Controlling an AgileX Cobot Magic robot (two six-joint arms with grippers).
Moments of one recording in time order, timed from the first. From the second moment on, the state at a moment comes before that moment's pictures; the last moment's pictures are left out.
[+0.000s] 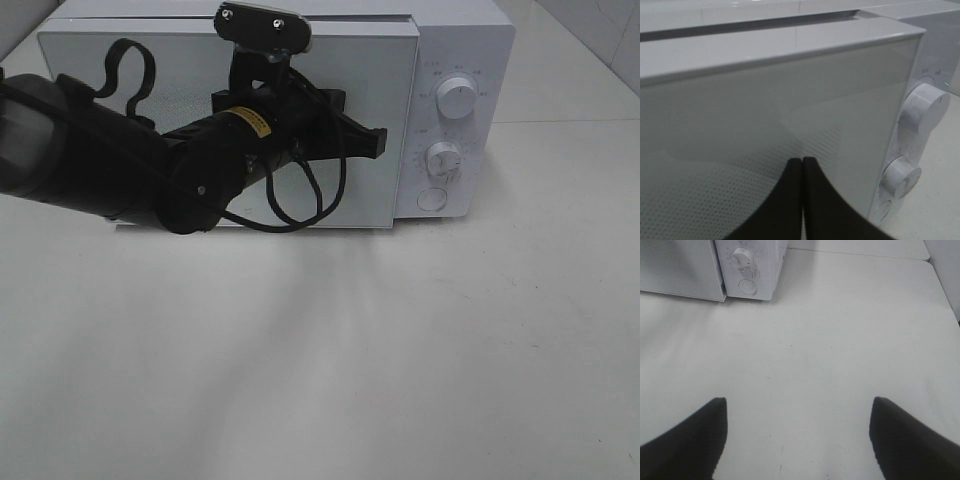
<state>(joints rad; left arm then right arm) -0.76 2.02 -1.12 -0.31 -0.64 0.18 0.15 0.00 -0.50 -0.08 1.04 0.03</state>
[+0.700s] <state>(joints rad) -0.76 2.08 -1.26 -0.41 -0.51 0.31 0.15 0.00 -0.50 -0.08 1.04 0.03</state>
